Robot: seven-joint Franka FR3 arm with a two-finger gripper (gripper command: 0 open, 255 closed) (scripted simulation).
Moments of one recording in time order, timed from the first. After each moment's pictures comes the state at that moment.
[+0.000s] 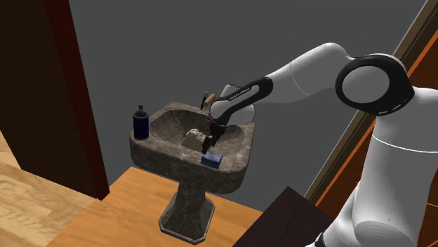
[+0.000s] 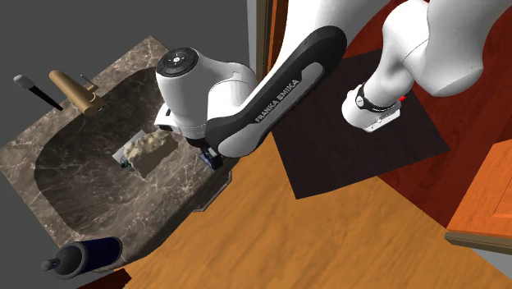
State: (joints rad) arm 0.09 0.27 -0.07 -2.14 0.32 2.52 -0.58
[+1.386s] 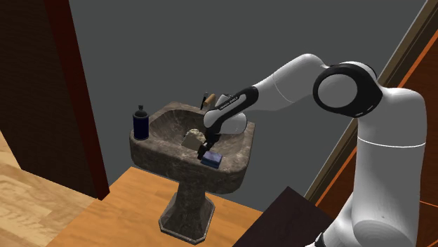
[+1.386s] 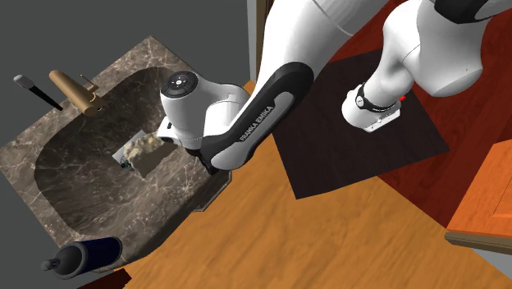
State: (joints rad) arm 0.07 0.41 -0.04 -2.09 0.39 2.62 -0.65
